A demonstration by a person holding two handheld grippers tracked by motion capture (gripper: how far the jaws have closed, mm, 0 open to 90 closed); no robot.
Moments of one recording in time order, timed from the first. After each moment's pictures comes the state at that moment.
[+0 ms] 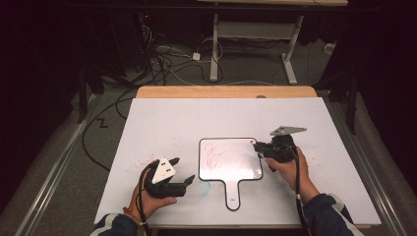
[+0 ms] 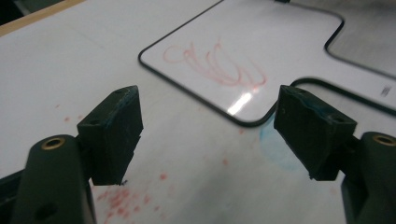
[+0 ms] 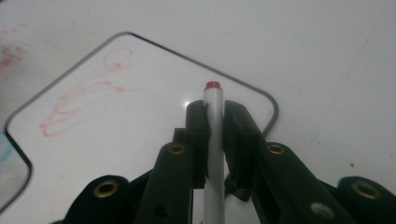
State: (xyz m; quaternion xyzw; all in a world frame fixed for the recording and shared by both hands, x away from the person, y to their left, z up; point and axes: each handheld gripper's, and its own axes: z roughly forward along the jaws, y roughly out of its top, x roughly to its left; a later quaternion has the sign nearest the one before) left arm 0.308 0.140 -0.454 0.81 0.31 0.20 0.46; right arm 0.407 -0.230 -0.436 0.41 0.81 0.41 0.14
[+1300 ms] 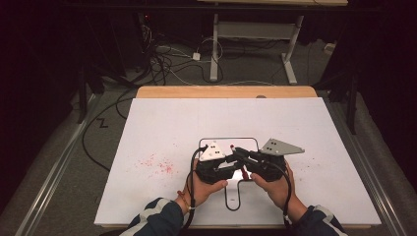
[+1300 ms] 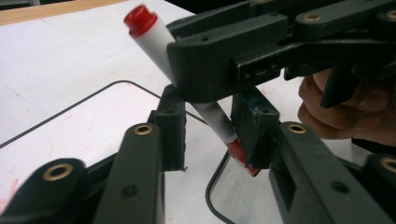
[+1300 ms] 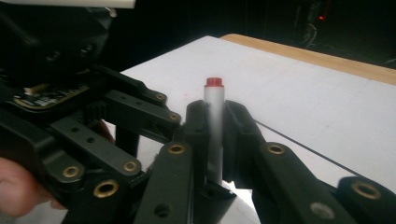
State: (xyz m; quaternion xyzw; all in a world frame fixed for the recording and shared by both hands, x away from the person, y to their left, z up) left arm 0.342 0.025 -0.434 0.80 0.27 0.06 0.54; right arm 0.338 -0.178 -0.406 0.30 0.77 0.54 0.15
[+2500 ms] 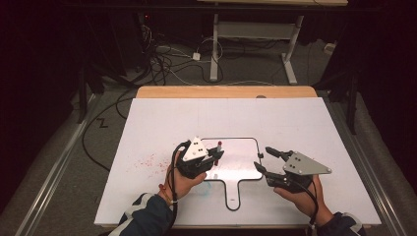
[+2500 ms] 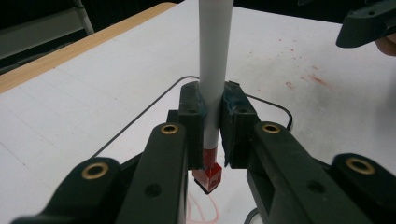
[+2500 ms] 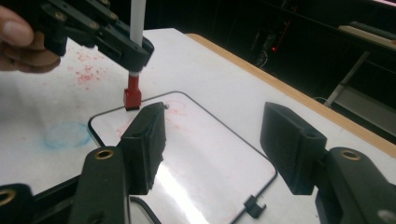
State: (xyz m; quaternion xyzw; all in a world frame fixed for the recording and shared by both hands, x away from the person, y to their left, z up) left arm 0.347 0.071 -0.421 0.81 0.24 0.16 0.50; right arm 0.308 -0.235 -0.407 0.23 0.78 0.49 0.30
